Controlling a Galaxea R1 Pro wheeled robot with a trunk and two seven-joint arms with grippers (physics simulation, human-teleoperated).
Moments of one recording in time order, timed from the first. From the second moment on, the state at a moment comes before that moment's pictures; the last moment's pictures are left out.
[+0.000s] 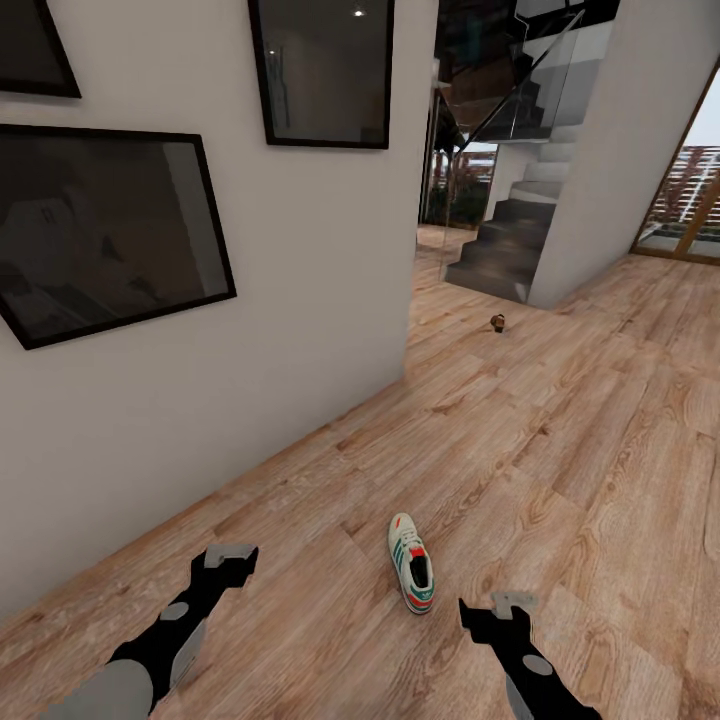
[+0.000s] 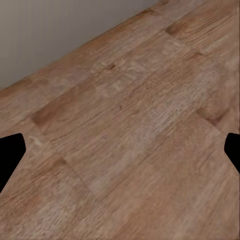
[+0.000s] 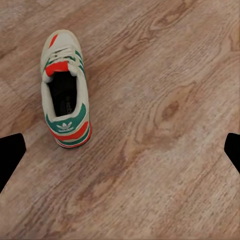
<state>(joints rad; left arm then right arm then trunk) -0.63 0.06 0.14 -0.27 -0.09 -0.30 -0.10 -0.45 0.03 -0.29 -0.42 0.24 -0.18 0.04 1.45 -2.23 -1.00</state>
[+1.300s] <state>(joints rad) -0.86 -0.05 0.11 -0.28 -0.25 -0.06 -0.17 -0.47 0.08 -0.28 -0.43 0.24 -0.09 0.04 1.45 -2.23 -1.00</state>
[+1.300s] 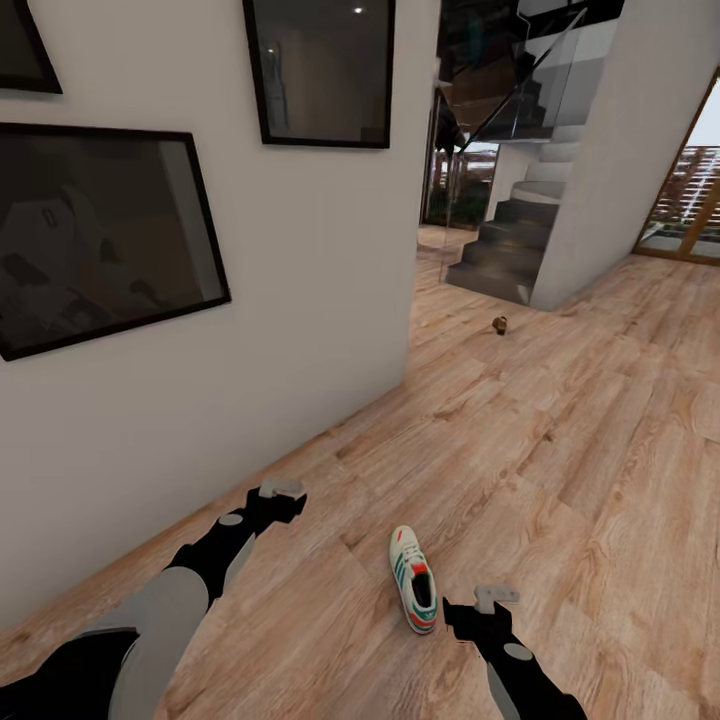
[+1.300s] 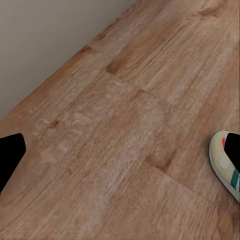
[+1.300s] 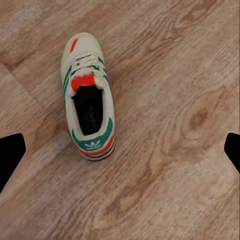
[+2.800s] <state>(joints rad) -0.85 -0.07 0.07 -0.29 -0.25 -0.06 -0.17 -0.47 0.08 -0.29 -0.42 0.24 -0.09 0.03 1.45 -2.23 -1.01</state>
